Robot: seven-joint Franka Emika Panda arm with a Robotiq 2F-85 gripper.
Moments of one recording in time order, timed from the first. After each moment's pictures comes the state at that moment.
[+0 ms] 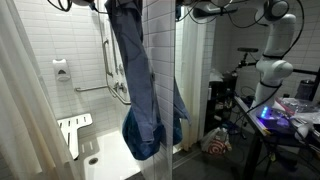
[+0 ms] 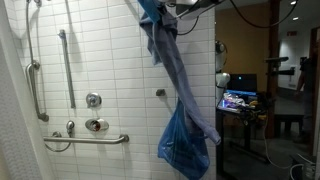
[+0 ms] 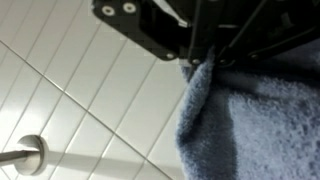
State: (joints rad) arm -0.06 0.02 0.07 -1.43 -1.71 2.67 2.58
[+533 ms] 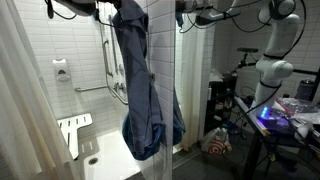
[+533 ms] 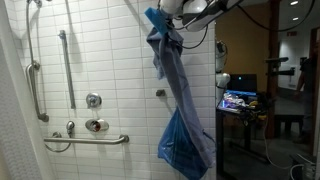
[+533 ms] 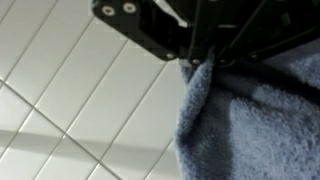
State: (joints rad) arm -0.09 -0.06 0.04 -1.64 -1.54 2.68 2.49
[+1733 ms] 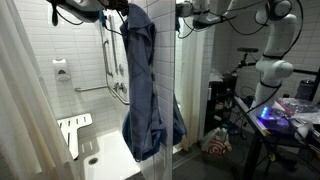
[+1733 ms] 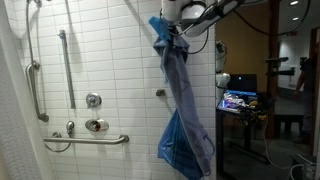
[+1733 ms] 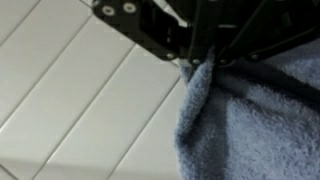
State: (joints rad) arm -0.10 -0.02 0.03 -1.64 -1.48 2.55 2.48
